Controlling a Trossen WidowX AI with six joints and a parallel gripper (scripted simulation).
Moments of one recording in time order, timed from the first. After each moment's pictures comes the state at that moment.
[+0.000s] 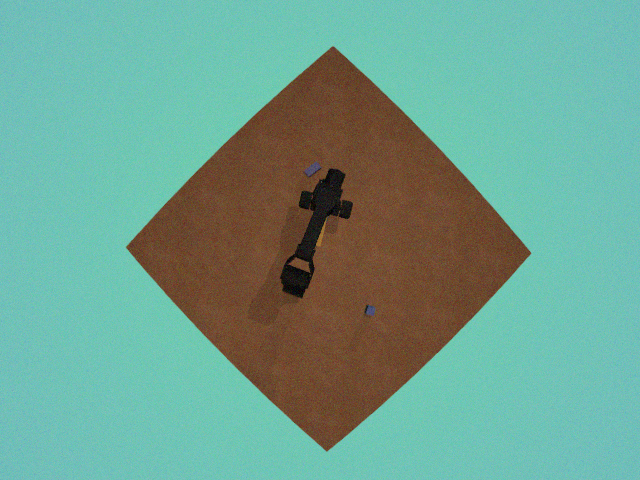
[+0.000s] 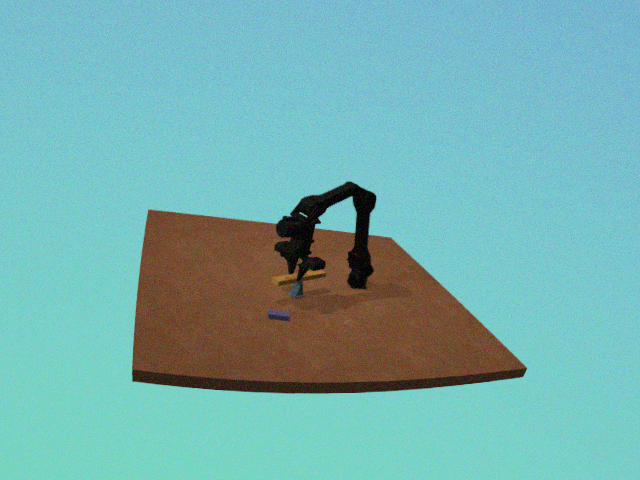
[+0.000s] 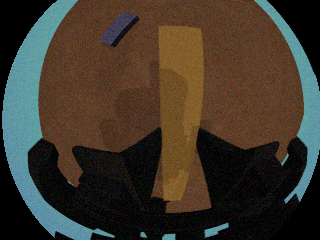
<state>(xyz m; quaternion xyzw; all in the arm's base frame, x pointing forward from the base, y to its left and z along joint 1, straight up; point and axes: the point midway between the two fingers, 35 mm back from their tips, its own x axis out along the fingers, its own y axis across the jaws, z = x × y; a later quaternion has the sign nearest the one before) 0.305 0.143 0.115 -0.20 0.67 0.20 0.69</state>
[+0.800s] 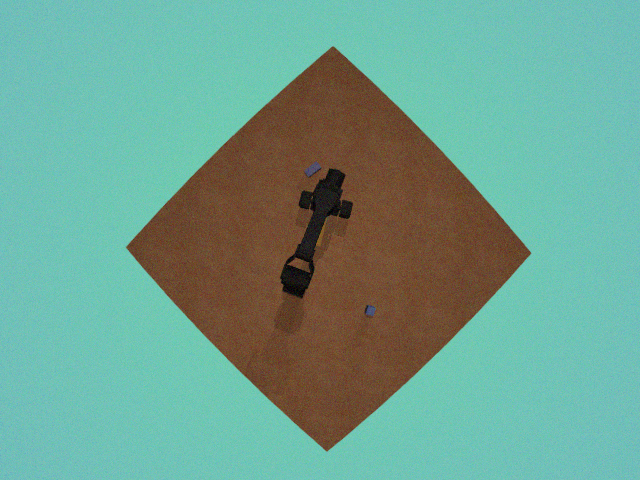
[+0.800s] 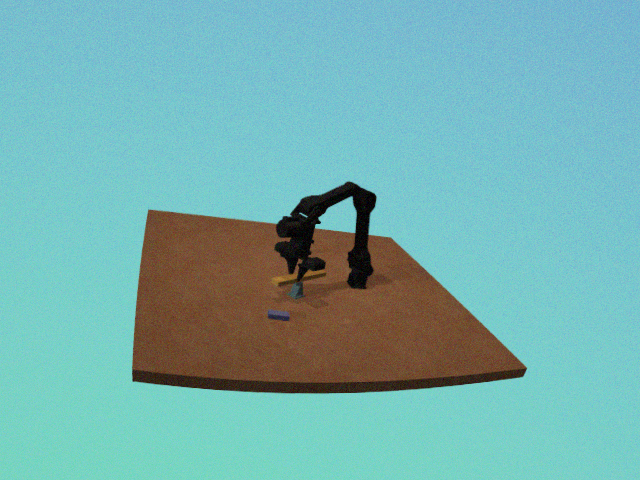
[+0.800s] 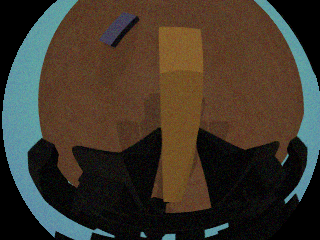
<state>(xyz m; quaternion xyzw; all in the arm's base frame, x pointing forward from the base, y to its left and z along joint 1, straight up) 0.305 0.143 0.114 -0.20 0.67 0.20 0.69</state>
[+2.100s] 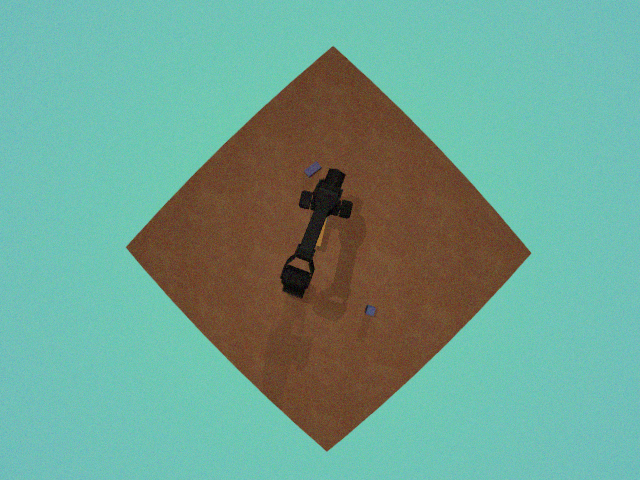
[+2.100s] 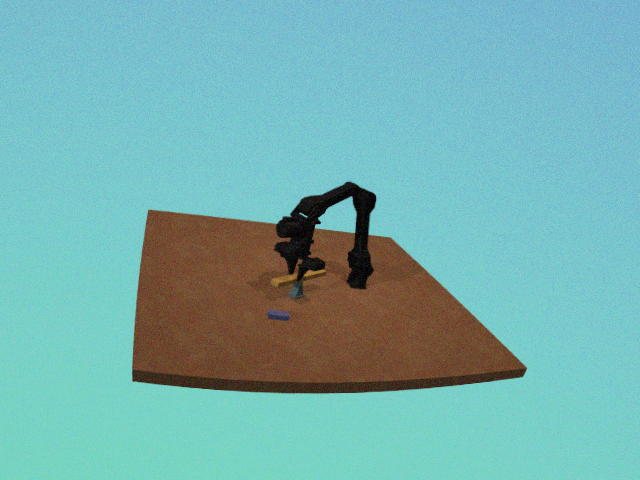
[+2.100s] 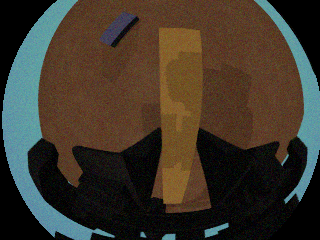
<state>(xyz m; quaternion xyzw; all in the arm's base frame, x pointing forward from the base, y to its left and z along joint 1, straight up) 0.306 0.143 0.114 -0.20 0.67 0.20 0.69</state>
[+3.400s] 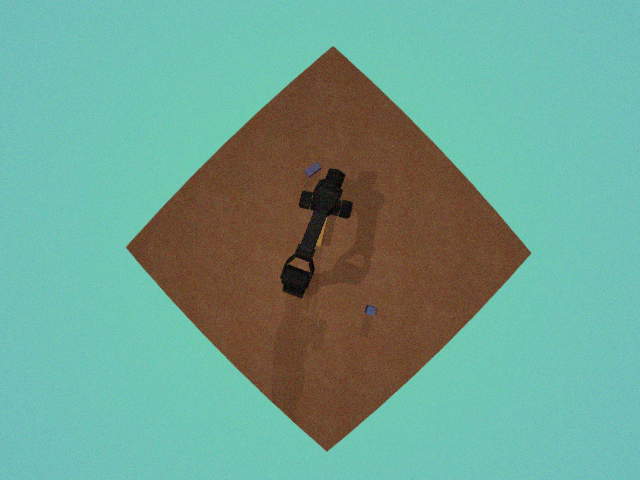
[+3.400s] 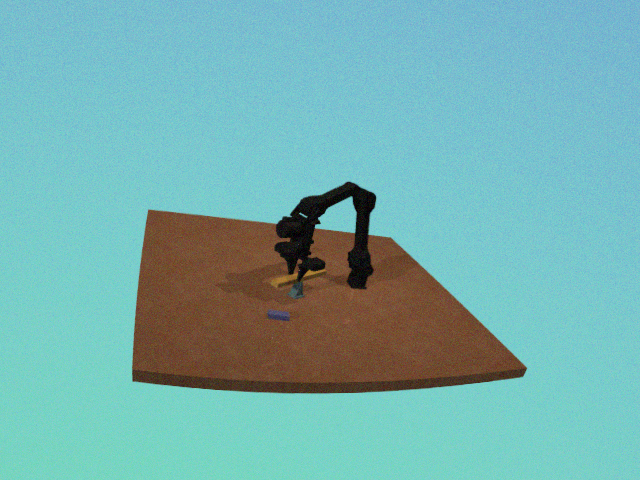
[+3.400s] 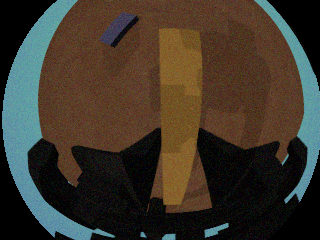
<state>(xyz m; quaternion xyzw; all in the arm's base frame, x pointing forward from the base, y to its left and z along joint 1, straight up) 0.306 0.143 0.114 -0.20 0.67 0.20 0.69</state>
